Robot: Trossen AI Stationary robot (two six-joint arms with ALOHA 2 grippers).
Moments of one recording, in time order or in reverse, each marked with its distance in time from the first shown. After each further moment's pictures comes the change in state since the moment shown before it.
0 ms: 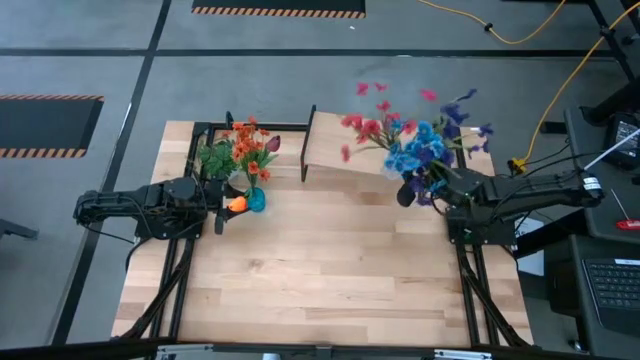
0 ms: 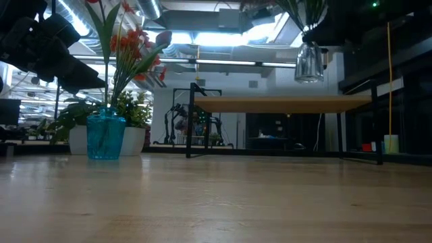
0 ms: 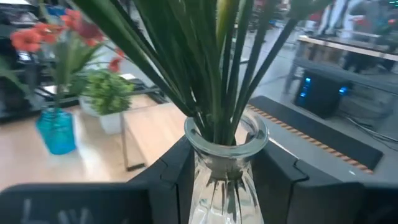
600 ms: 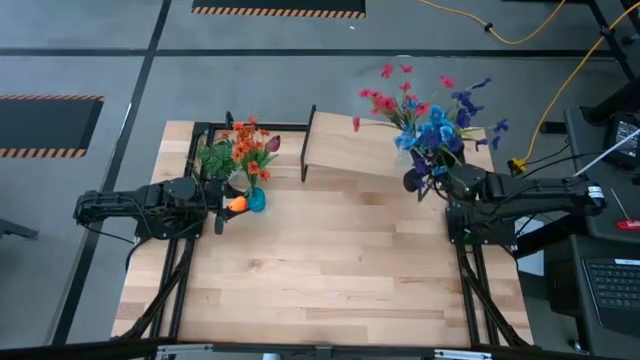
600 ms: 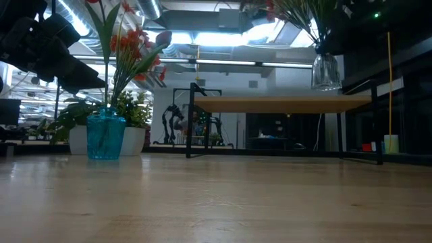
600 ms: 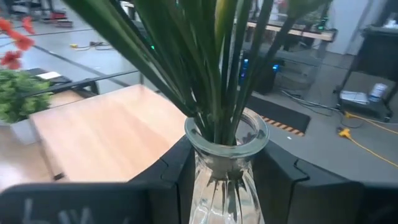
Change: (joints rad) left arm 0.000 0.000 0.000 0.000 -0.001 0.000; right arm -0.091 -0.089 0.000 -0.193 0.186 0.110
